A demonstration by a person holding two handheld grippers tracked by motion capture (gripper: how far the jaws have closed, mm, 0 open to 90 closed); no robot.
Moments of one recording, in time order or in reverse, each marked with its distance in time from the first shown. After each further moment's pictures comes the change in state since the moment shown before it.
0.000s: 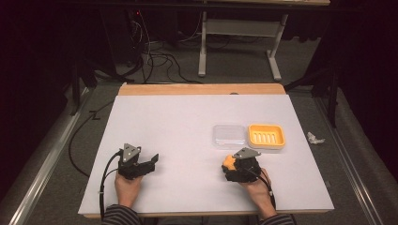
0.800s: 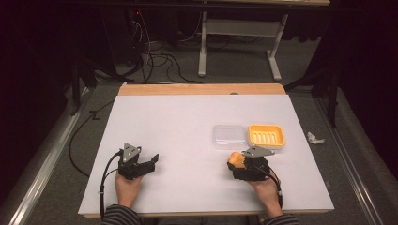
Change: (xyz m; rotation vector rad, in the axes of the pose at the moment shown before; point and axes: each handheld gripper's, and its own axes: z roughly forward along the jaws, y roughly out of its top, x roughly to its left) left arm -0.001 0.000 0.000 -0.006 -0.004 -0.002; right arm -0.019 -0.001 -0.024 -0.093 0.046 0.022
